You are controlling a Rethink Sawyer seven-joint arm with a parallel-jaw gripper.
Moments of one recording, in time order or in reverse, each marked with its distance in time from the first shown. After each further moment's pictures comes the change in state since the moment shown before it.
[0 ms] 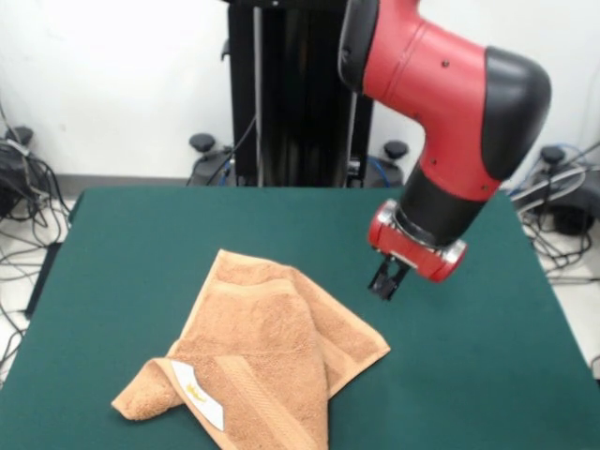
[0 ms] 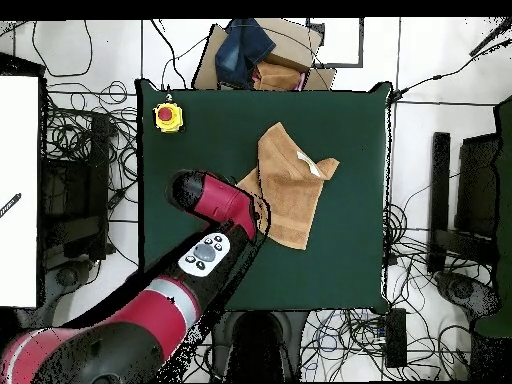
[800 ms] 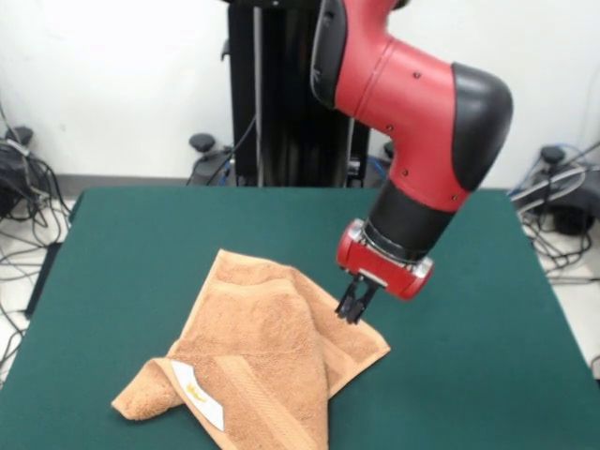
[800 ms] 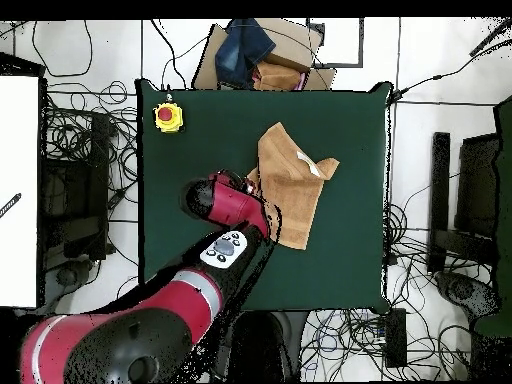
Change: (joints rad) arm -0.063 0.018 0.063 0.017 -0.124 -0.247 0.000
